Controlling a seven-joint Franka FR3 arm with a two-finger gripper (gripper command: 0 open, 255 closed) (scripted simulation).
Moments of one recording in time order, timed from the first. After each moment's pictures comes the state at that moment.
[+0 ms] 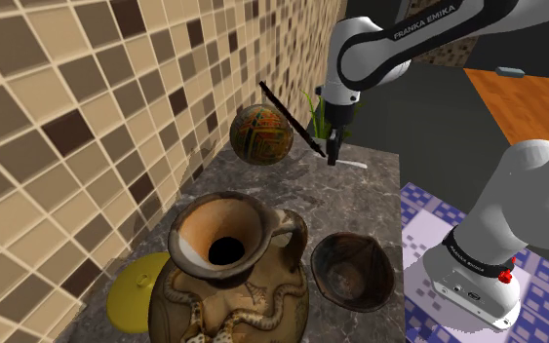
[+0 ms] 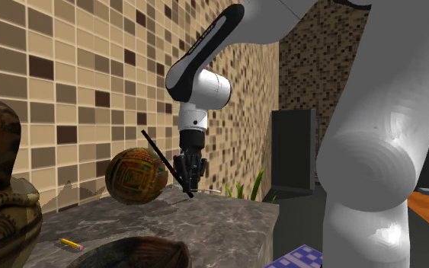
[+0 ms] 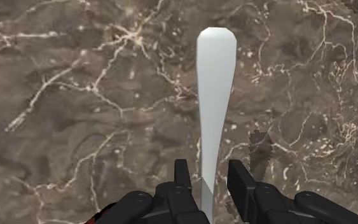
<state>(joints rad) 0.31 -0.26 -0.14 -2.49 0.15 2.07 -0.36</state>
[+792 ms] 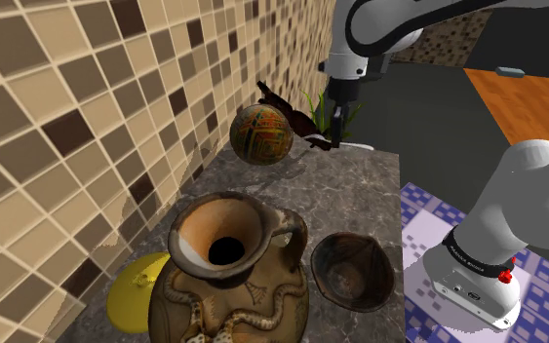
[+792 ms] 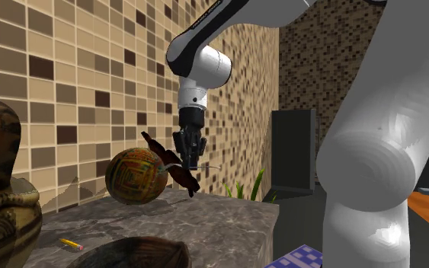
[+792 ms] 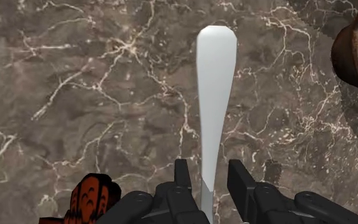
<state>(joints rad) 0.30 -0.34 -0.13 -2.39 0.13 1.90 -0.33</state>
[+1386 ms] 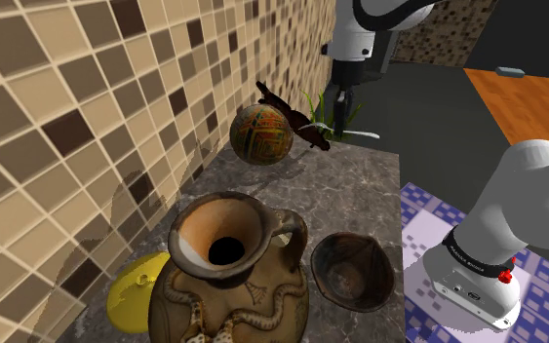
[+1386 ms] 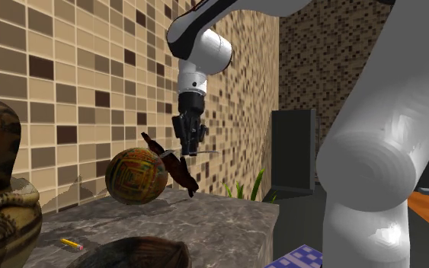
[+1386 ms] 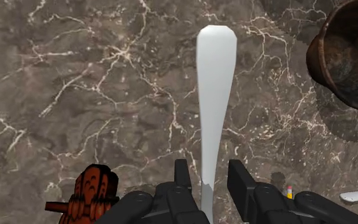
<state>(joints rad) 0.31 -0.38 -0.12 -2.32 0.13 1.79 -0.30</state>
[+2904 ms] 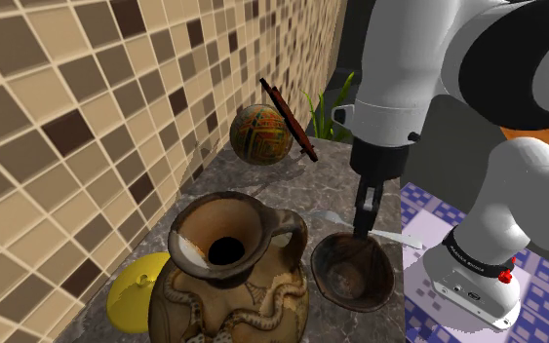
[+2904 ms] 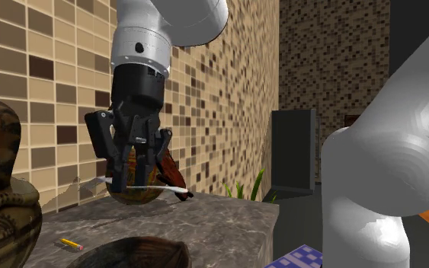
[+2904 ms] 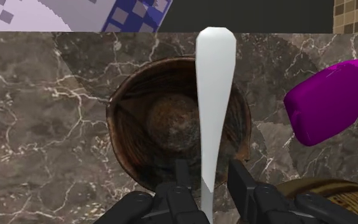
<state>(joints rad) 0.57 -0.68 0.30 -2.58 0.43 1.87 0.20</state>
